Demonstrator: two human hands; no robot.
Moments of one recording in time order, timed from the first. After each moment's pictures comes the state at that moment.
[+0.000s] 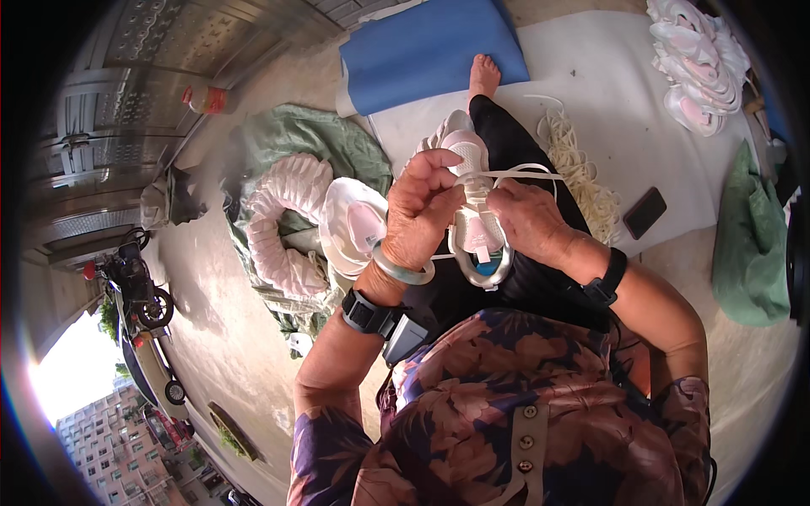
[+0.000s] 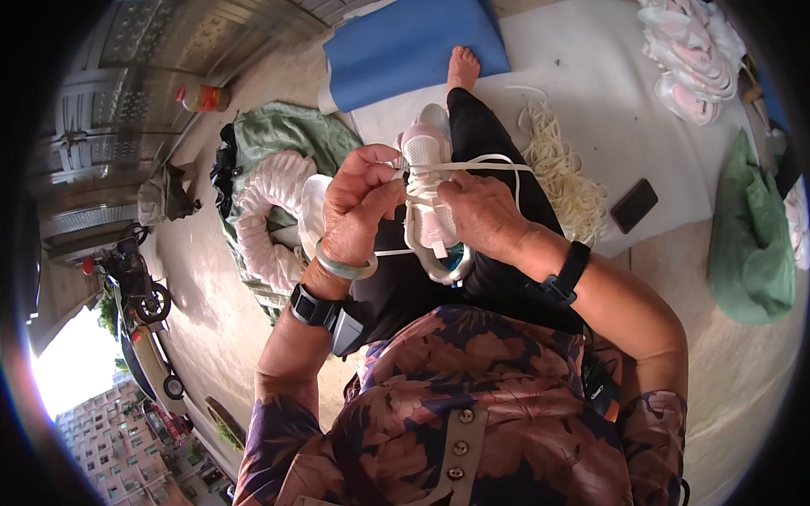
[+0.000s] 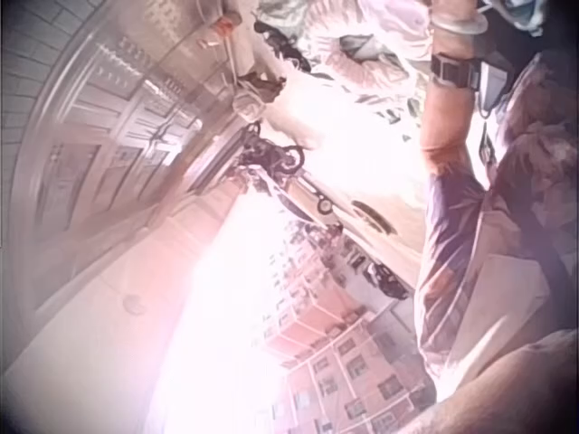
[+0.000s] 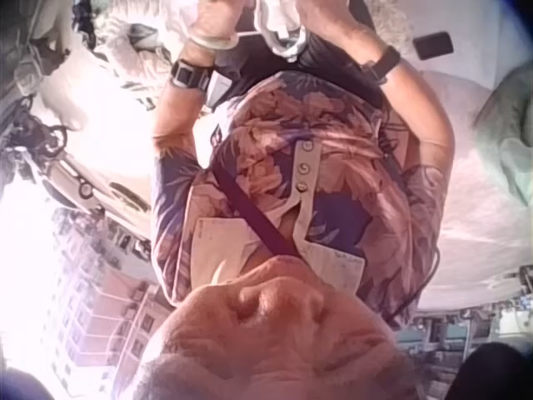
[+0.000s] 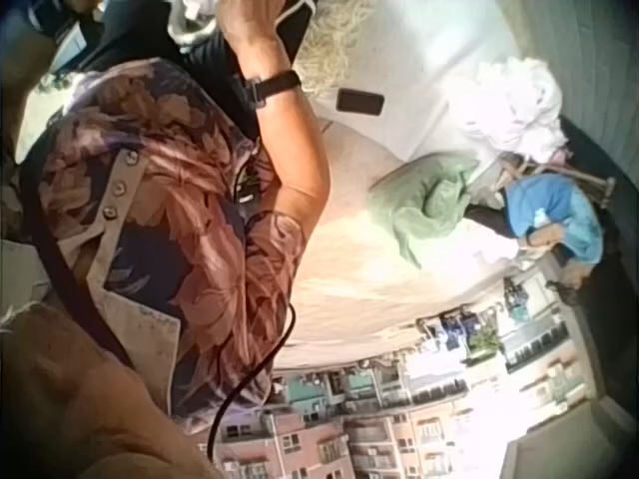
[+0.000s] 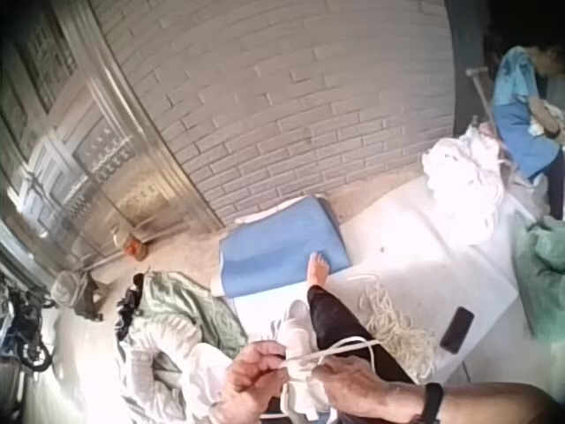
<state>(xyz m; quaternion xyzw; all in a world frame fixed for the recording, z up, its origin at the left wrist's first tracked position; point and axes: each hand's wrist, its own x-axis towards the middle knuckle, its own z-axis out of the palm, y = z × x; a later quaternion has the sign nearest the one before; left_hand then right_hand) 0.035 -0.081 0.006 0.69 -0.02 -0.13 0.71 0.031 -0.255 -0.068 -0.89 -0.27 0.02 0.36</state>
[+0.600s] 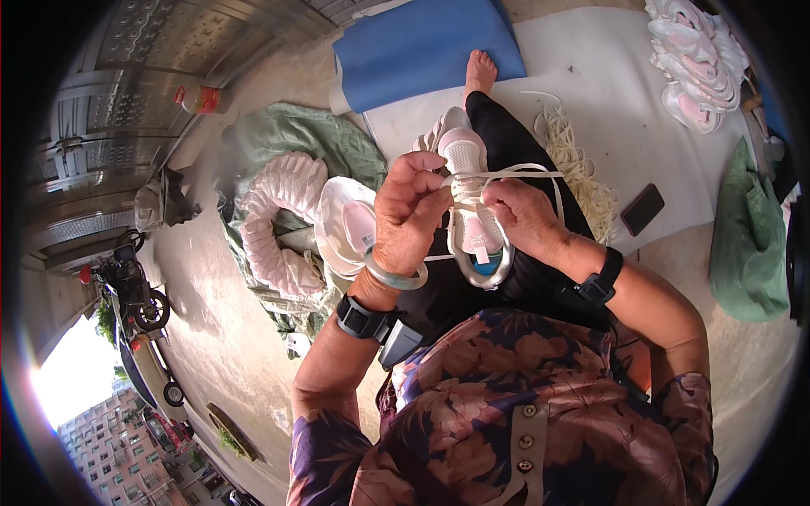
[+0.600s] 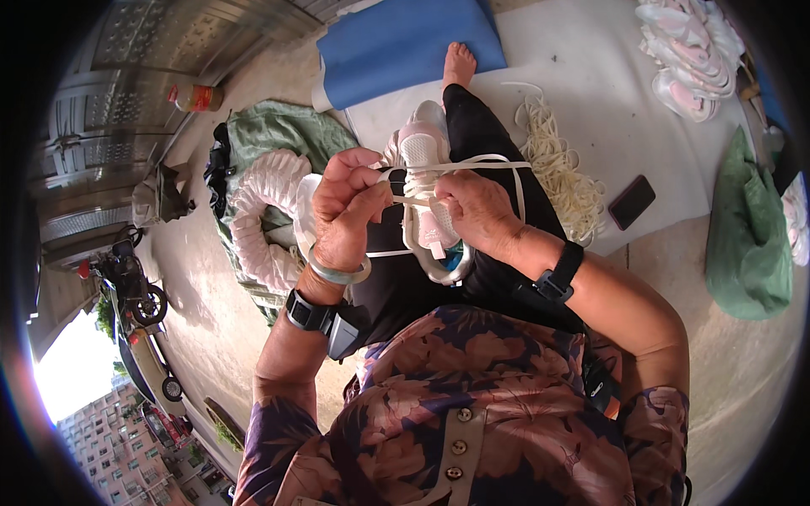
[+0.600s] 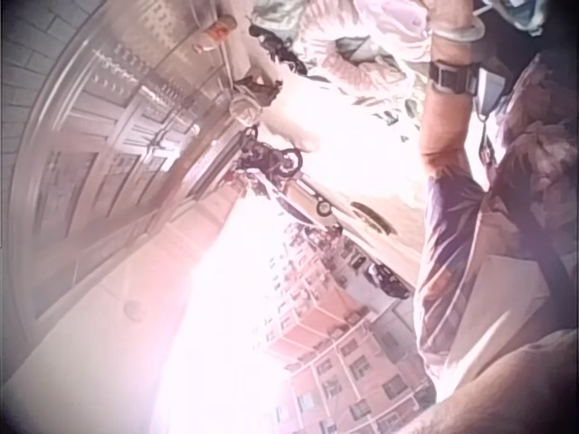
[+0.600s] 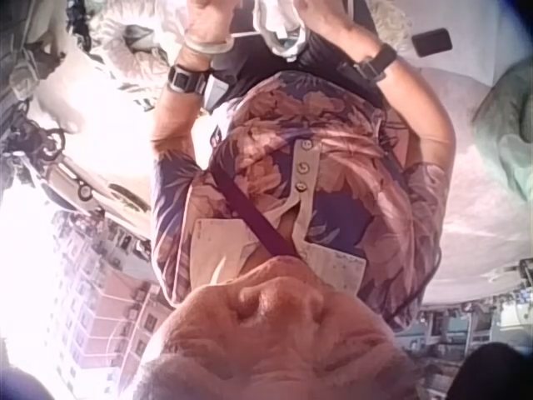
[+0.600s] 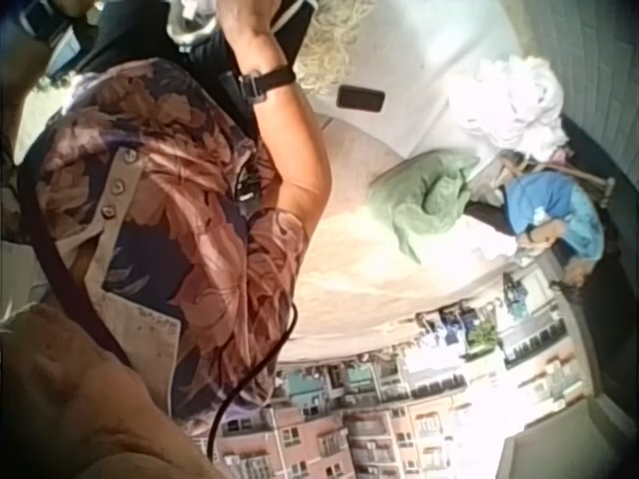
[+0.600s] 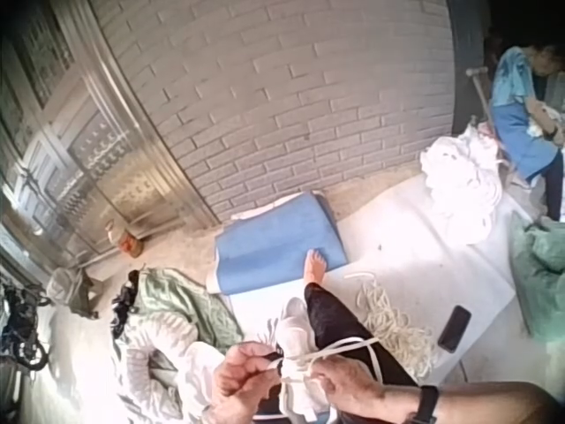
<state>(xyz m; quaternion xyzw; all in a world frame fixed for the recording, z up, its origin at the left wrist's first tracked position) 0.034 -0.074 0.007 0.69 -0.01 -0.10 0.72 0.031 -0.247 -0.090 -0.84 -0.18 0.04 0.52</state>
